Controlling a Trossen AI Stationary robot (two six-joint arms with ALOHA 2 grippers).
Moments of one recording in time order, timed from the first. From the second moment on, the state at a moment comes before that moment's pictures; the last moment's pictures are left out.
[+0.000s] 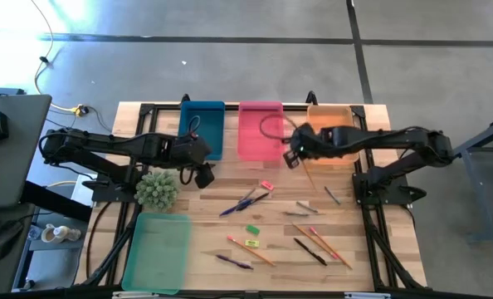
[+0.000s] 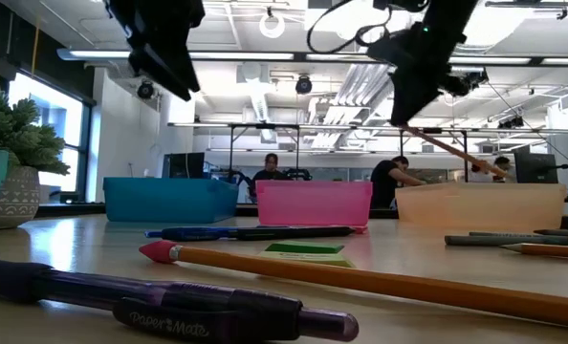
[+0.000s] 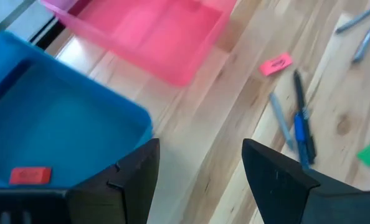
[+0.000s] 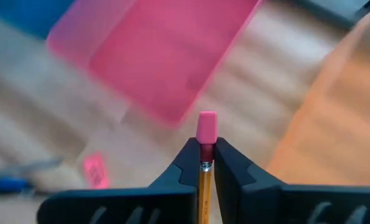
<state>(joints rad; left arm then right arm) 0.09 1.21 0.99 -0.72 -0.35 -0.43 -0.15 1.33 1.10 -0.87 0.37 0.76</state>
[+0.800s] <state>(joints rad) 0.04 1.21 0.99 -0.63 -0.32 -0.45 -0.73 1.30 1.16 -0.88 0.29 0.09</state>
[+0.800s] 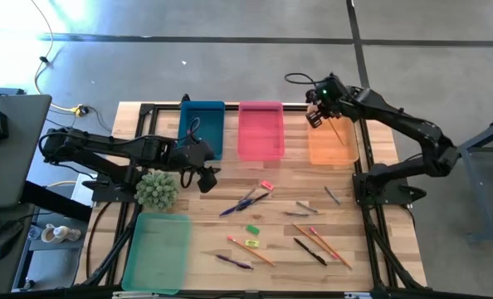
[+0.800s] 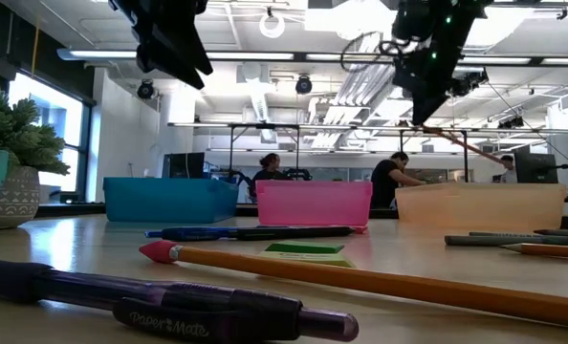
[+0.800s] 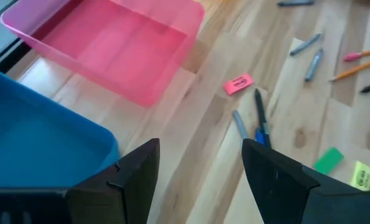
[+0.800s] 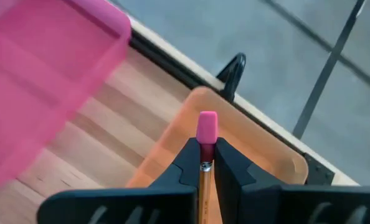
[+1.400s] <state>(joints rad) -0.03 1.21 1.08 -0.65 -0.32 -0.46 -0.90 1.58 1.16 -0.89 0.16 0.01</state>
